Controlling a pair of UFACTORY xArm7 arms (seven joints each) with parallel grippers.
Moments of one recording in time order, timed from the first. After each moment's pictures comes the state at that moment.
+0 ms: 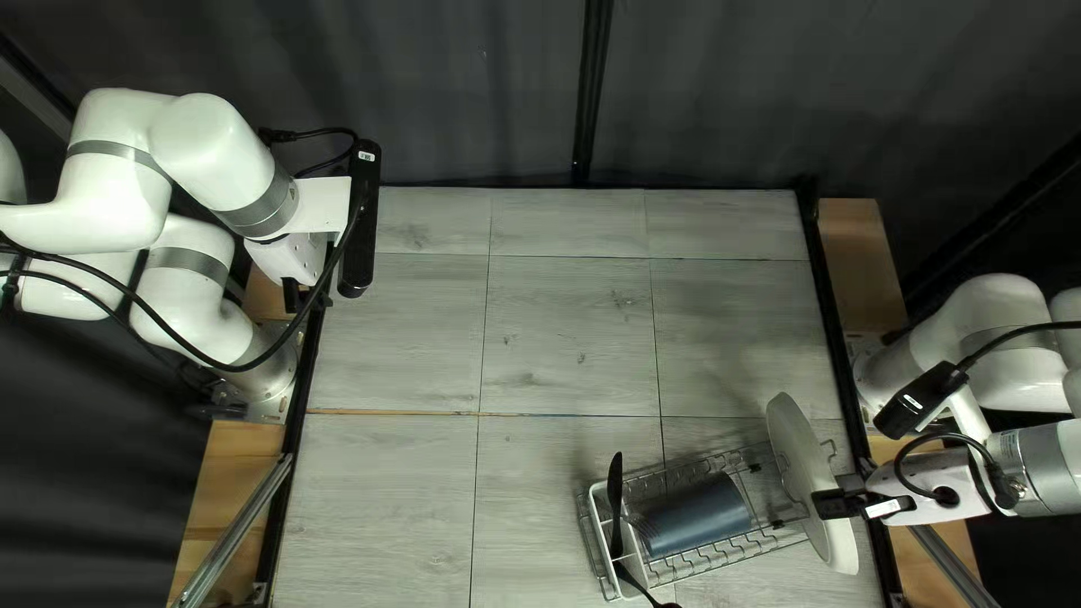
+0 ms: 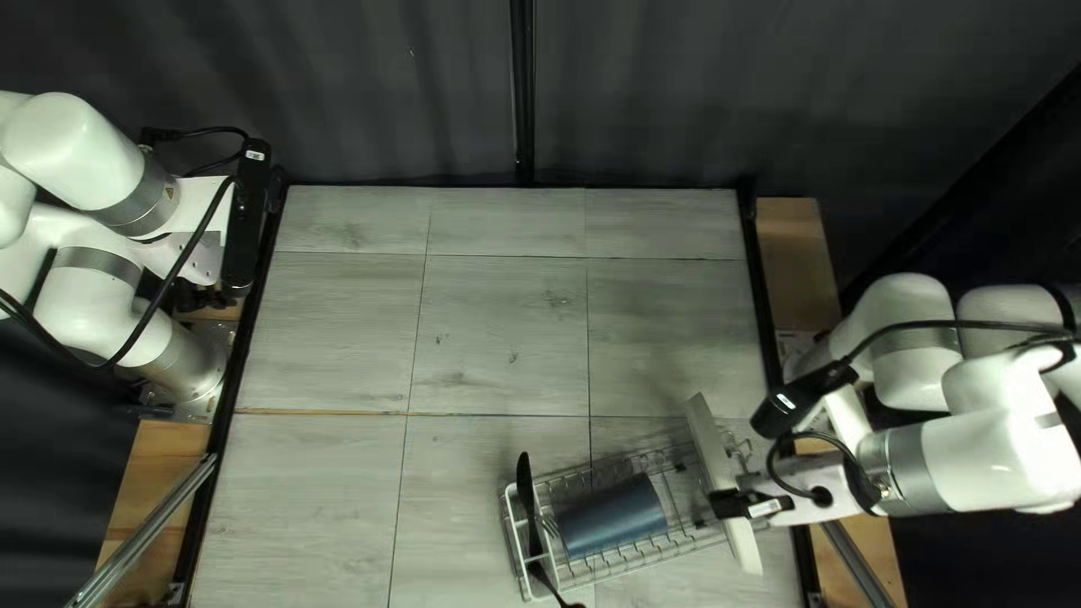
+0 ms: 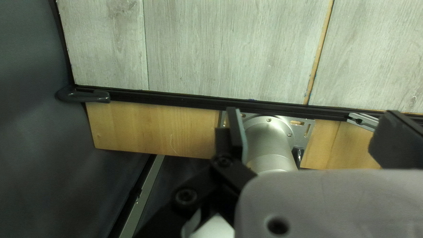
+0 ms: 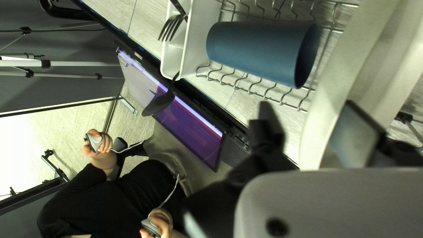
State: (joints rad) left arm 0.06 -1.01 0.02 0.62 0.10 1.60 -0.01; right arm -0.08 -1.37 0.89 0.41 0.72 1.03 1.40
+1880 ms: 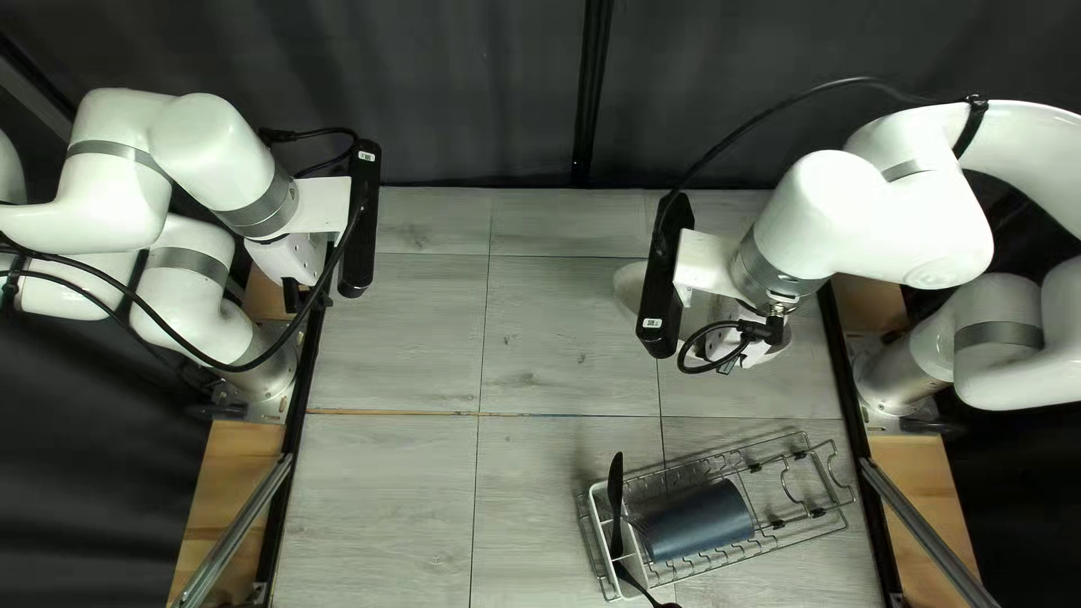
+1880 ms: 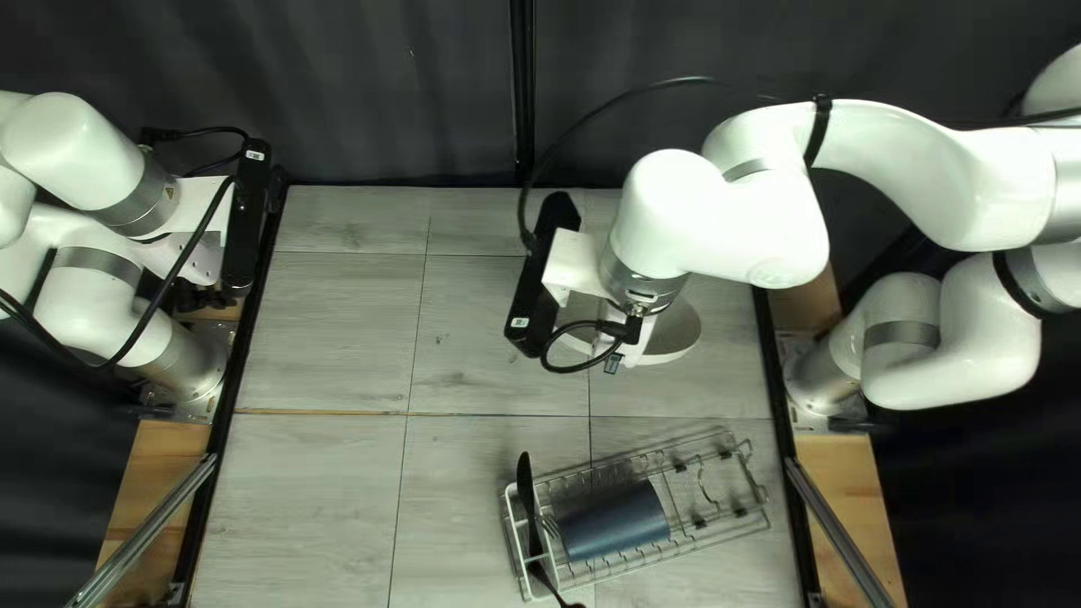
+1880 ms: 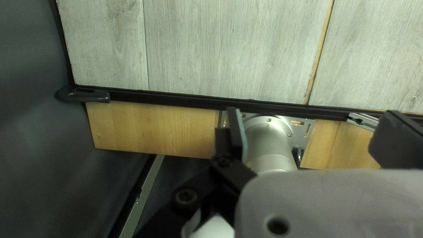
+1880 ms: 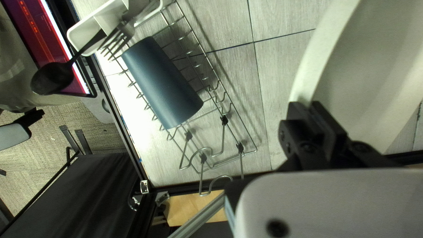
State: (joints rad) left arm 0.06 -1.01 0.02 0.62 0.10 1.60 -0.01; right arm -0.28 -0.32 0.35 1.11 0.15 1.36 0.25
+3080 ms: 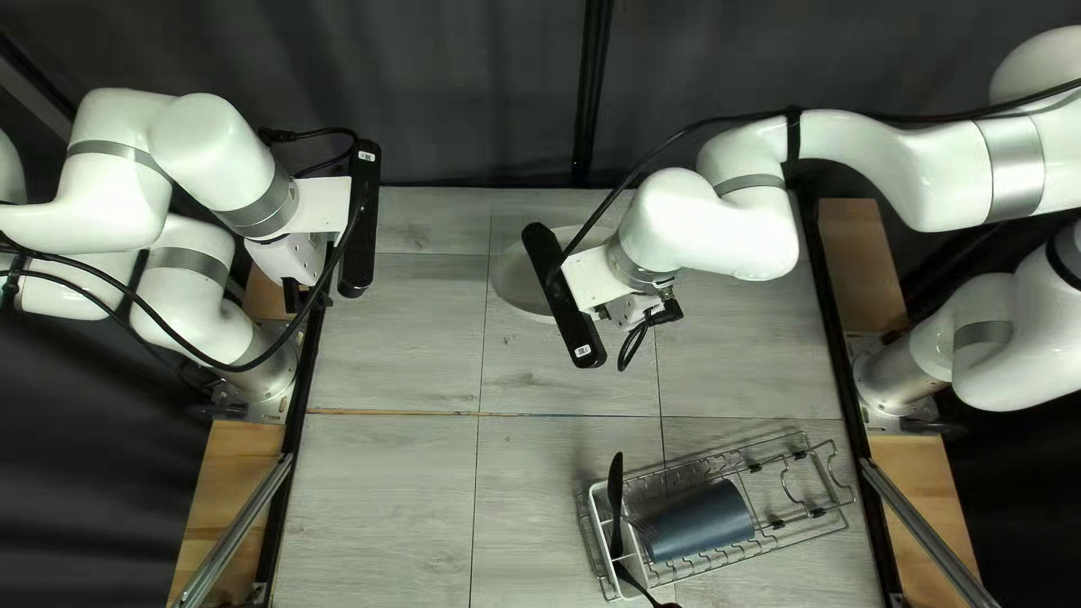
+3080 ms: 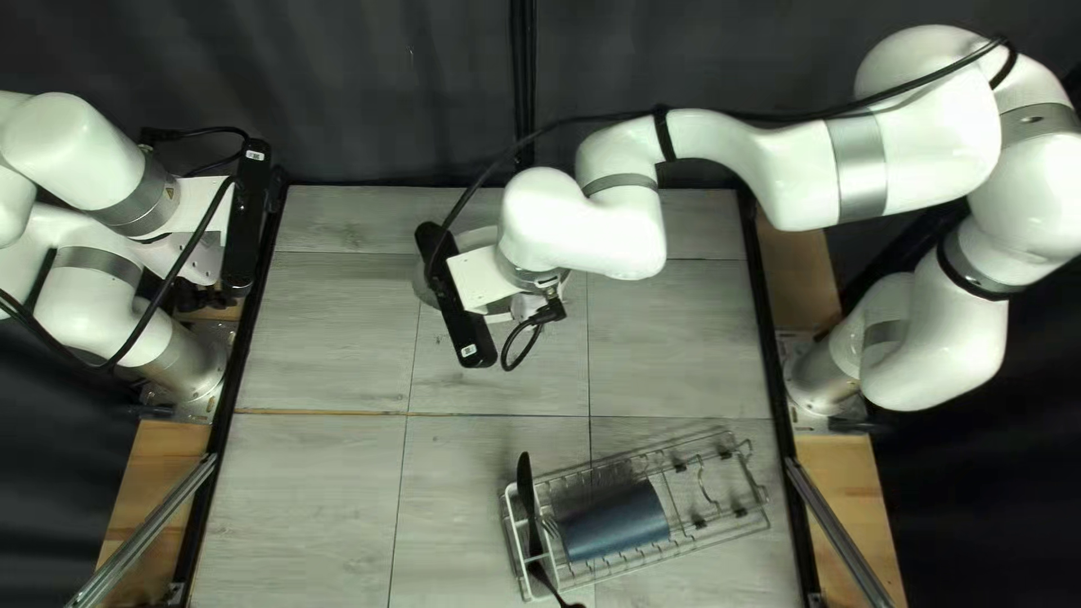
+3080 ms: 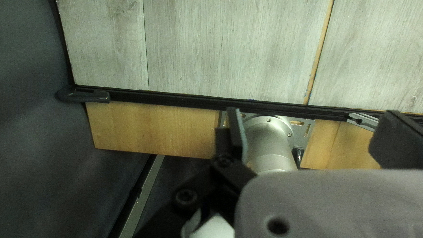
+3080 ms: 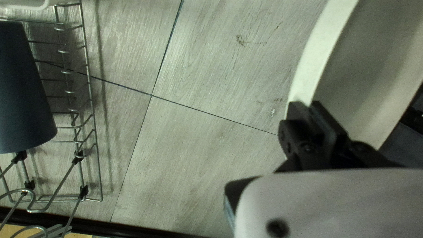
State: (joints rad) left arm 0.06 -1.01 0.02 0.62 0.10 1.60 -0.01; right arm -0.30 0.03 0.32 1.20 -0.15 1.07 -0.32
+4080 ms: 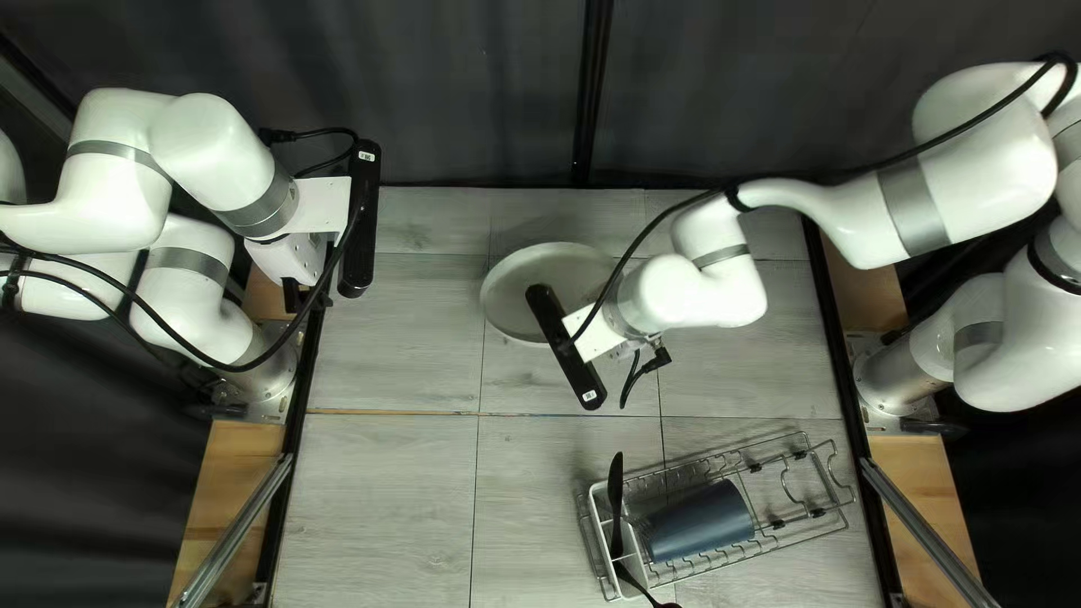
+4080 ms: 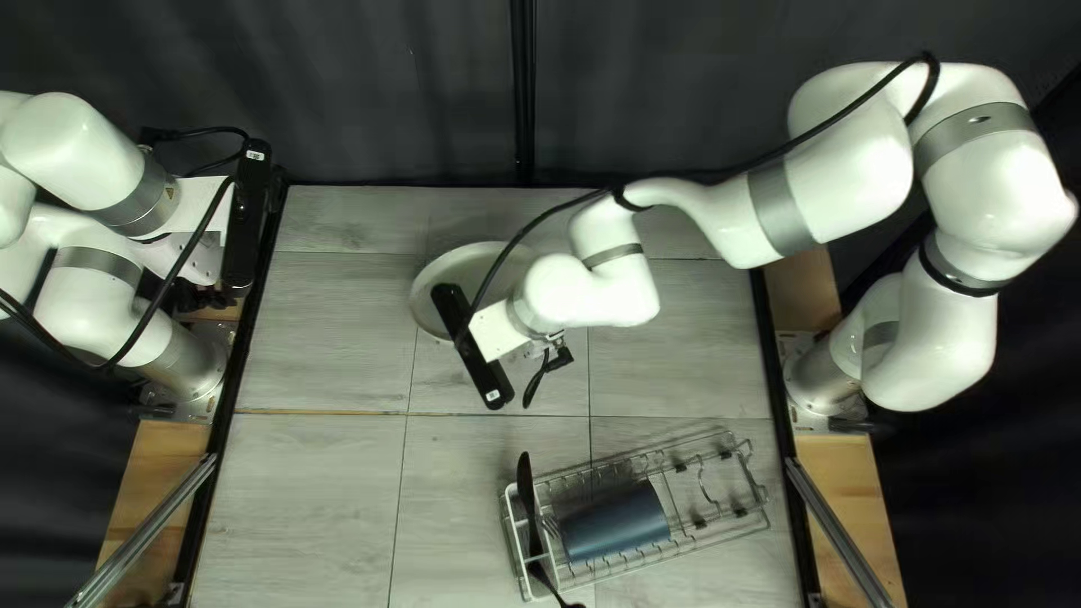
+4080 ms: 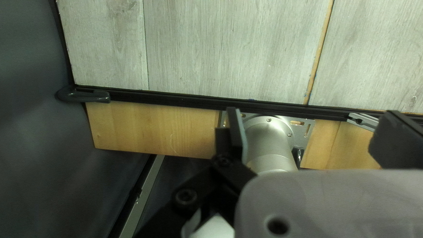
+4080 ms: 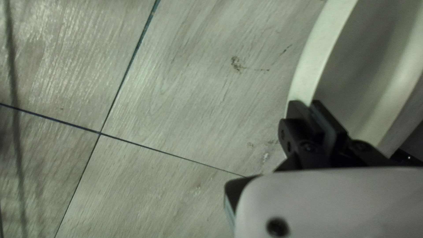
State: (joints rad) left arm 0.06 -1.01 0.02 0.62 0.10 1.60 -0.01; right arm -0.27 0.18 0.30 0.96 -0.47 0.66 -0.18
